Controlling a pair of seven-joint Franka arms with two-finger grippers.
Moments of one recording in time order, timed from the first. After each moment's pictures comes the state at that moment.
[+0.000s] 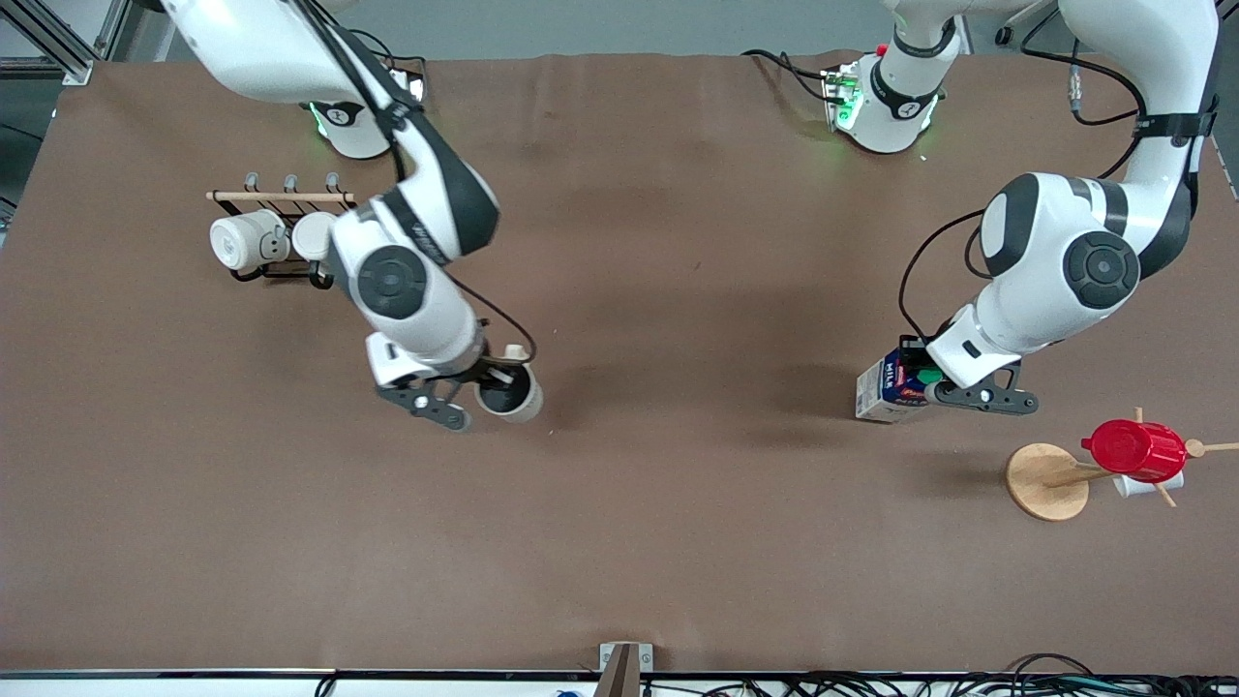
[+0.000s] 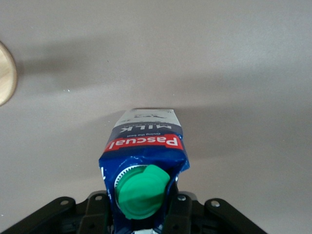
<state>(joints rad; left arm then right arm) 0.03 0.24 -0.20 -1.95 0.01 2.15 -0.02 0.35 0.54 0.21 -1.58 -0.10 2.12 1.02</state>
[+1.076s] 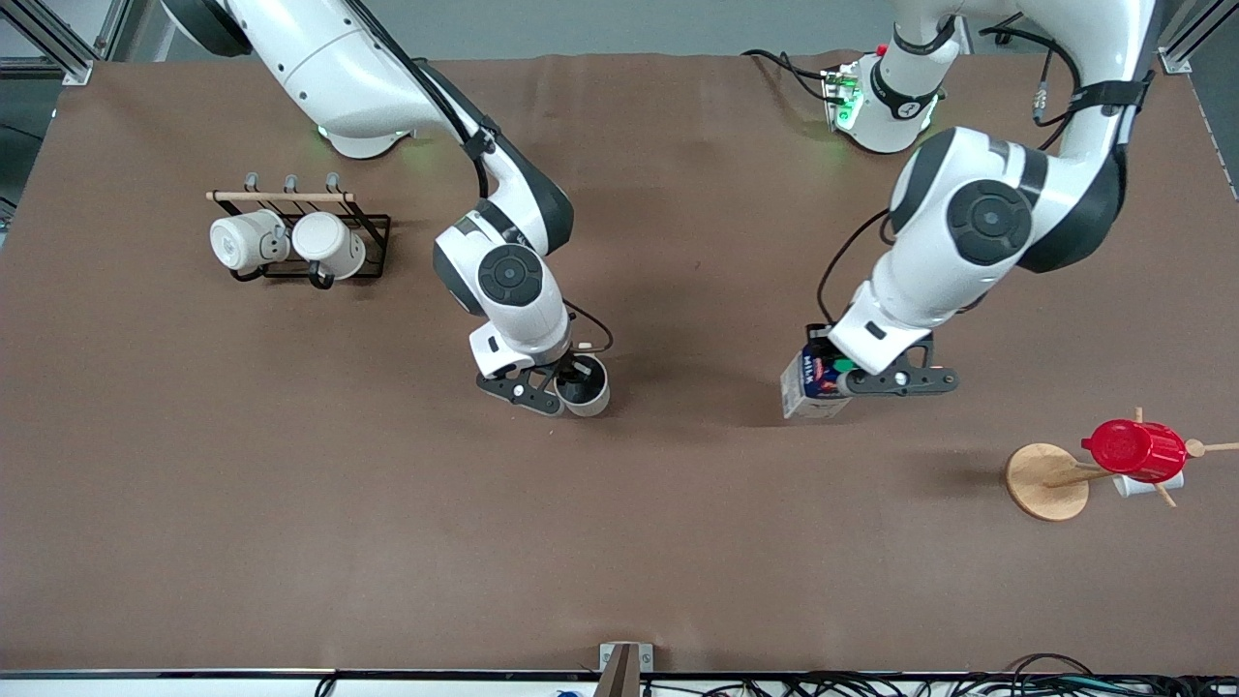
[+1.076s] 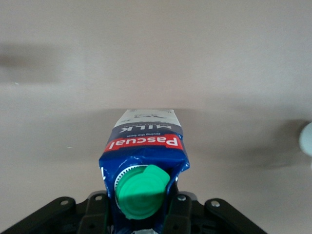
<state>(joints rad) -0.22 0.29 -0.21 -1.73 0.01 2.02 -0.46 0.46 0.66 0.21 -1.58 -0.14 2.26 1.09</state>
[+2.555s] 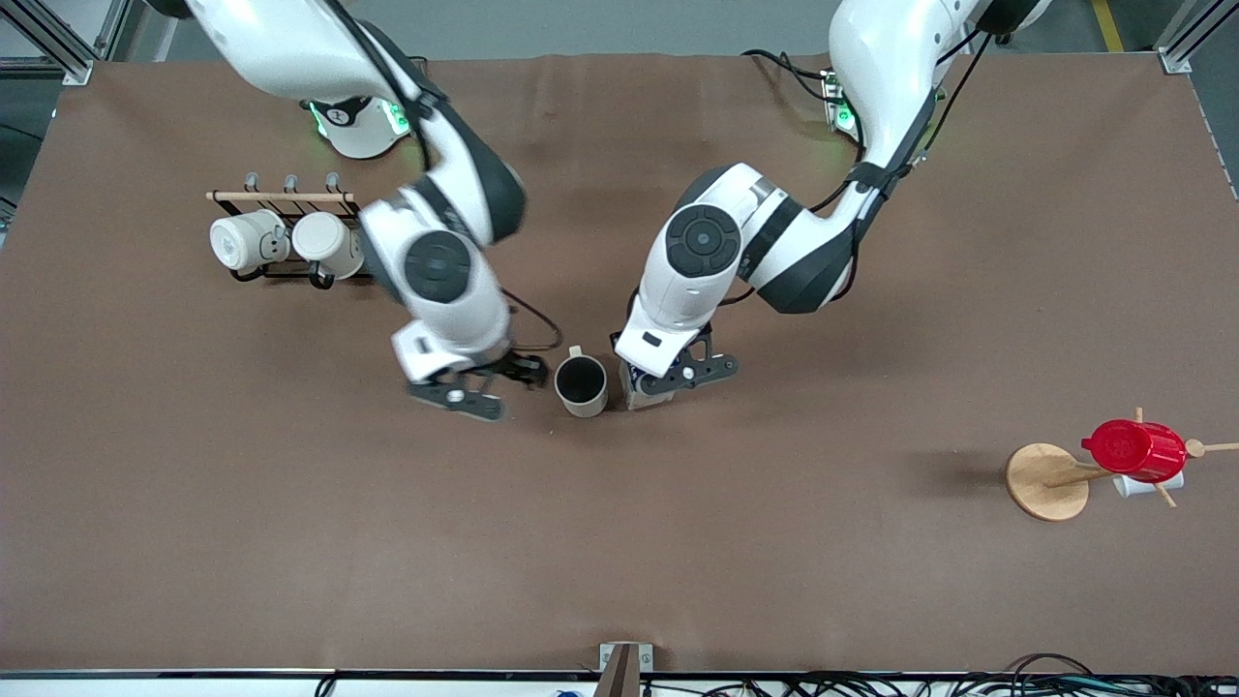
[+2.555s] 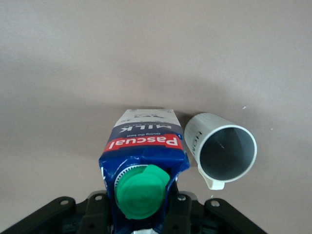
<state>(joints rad) -0.55 0.64 -0.21 -1.36 0.01 2.03 -0.96 0.32 0.45 0.20 -1.53 -0.11 1.95 0.81</state>
